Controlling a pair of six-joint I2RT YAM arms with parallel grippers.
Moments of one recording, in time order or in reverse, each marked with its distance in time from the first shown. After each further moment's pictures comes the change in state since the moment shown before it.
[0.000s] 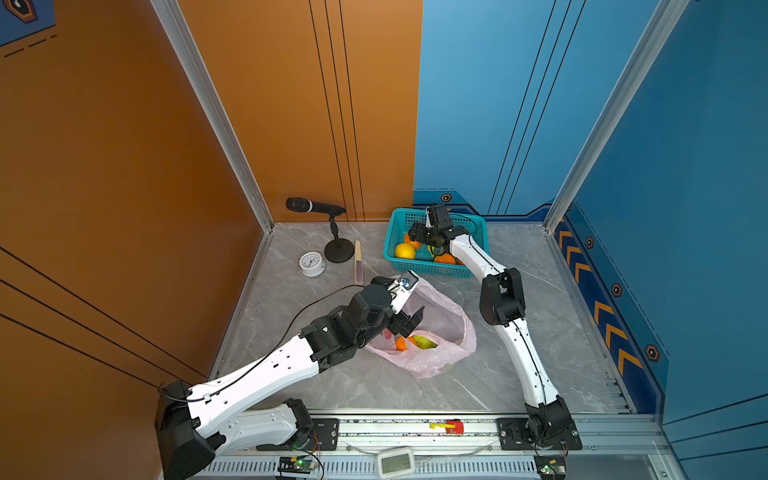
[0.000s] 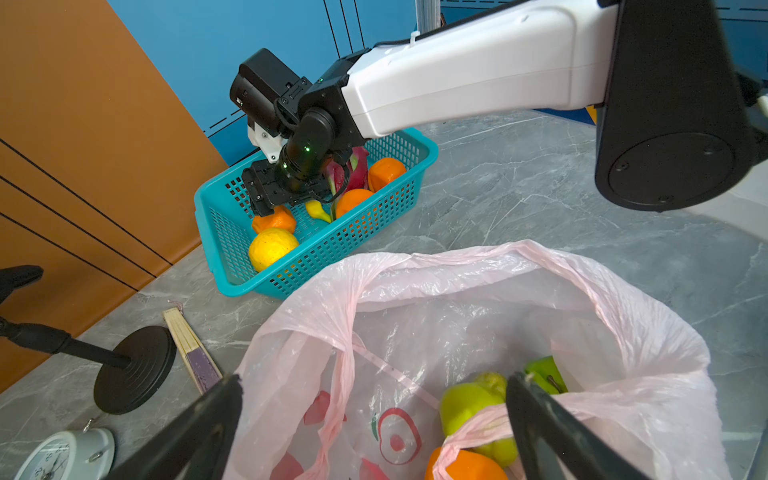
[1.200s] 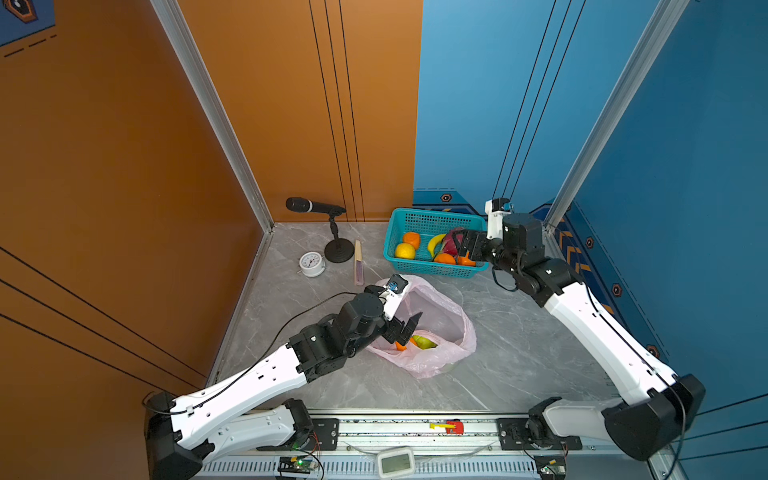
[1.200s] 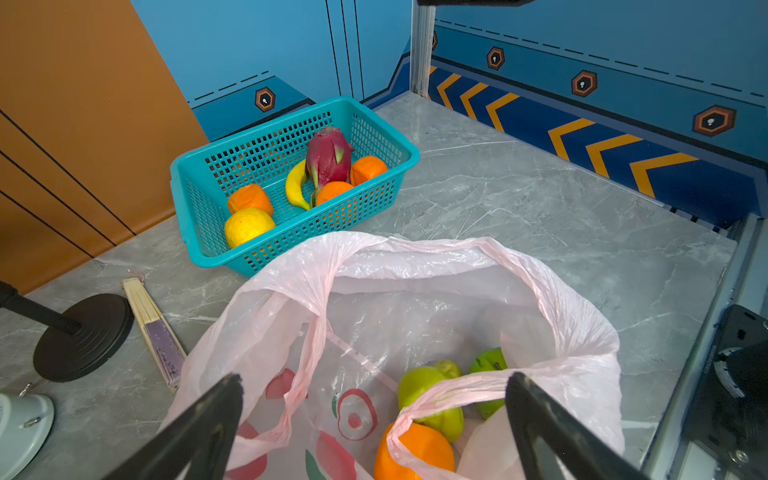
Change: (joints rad) left arm -0.045 -0.095 -0.048 -0.046 0.016 -0.155; right arm 0.064 -1.413 -1.177 0.071 0.108 -0.099
